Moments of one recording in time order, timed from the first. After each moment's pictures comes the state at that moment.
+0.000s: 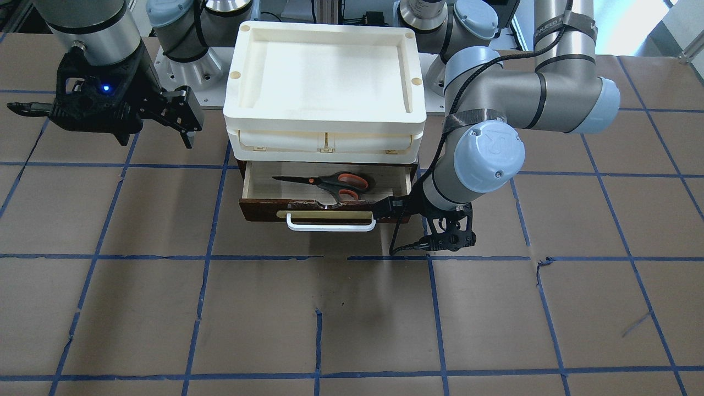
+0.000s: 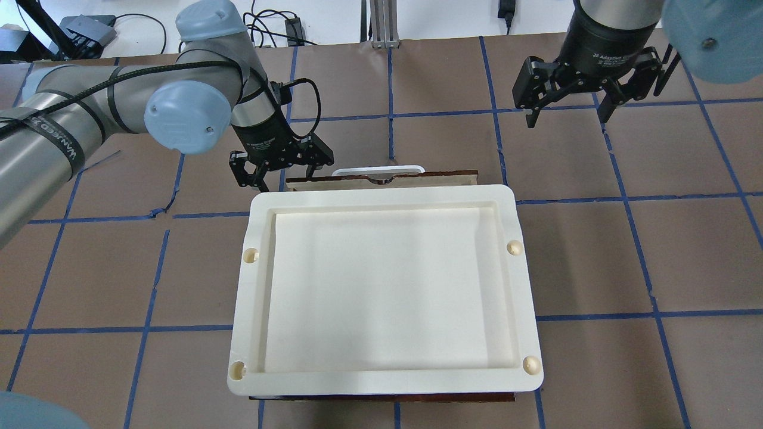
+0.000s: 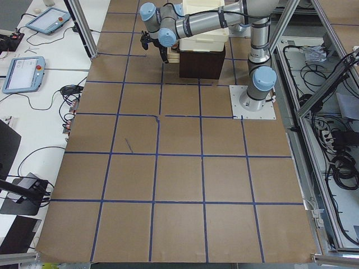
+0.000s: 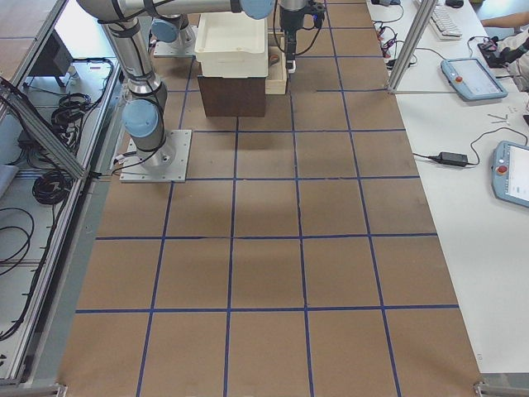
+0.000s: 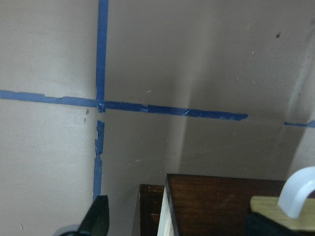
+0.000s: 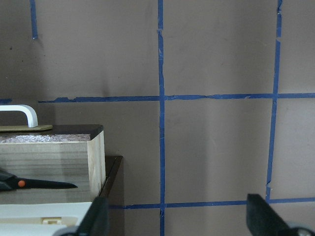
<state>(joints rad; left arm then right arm) -1.65 -1.89 -1.62 -1.45 1.45 -0.22 1.60 -1.53 1.49 -1.53 -1.61 0.03</state>
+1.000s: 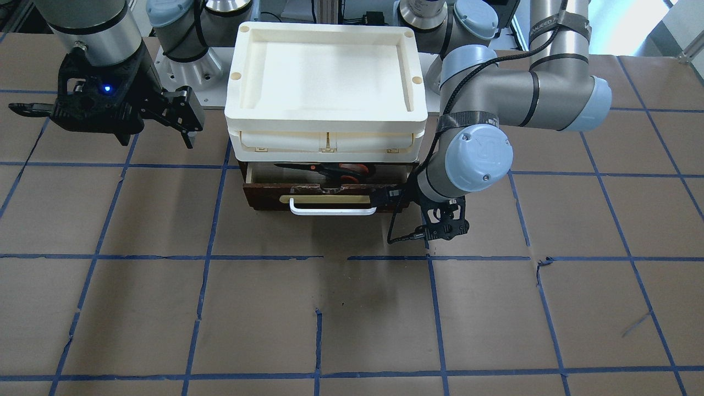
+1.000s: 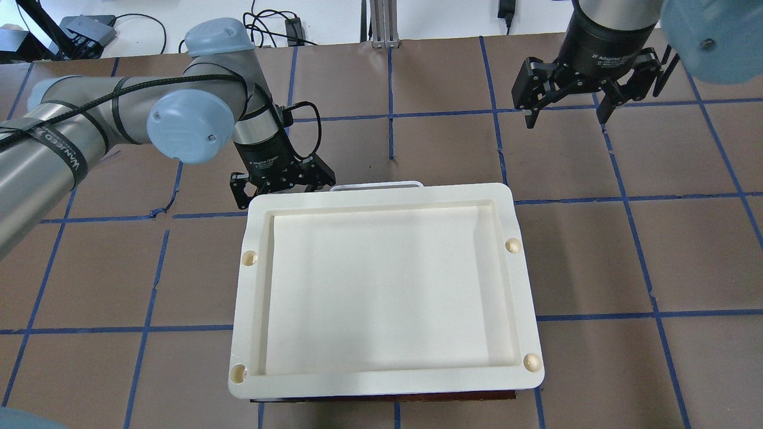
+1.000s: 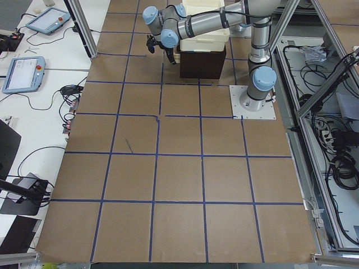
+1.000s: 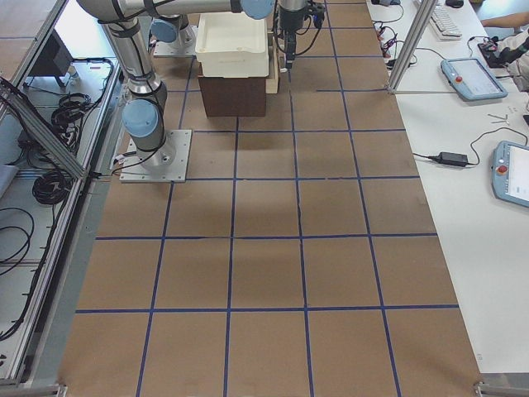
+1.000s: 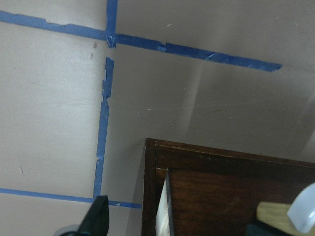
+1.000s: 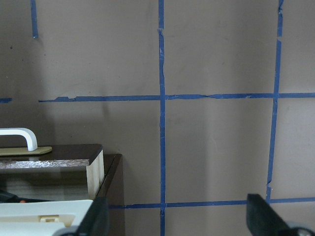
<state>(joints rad) -1.65 -1.88 -1.66 -1.53 1.45 -0.27 1.60 -1.53 1.49 -1.53 -1.61 0.03</state>
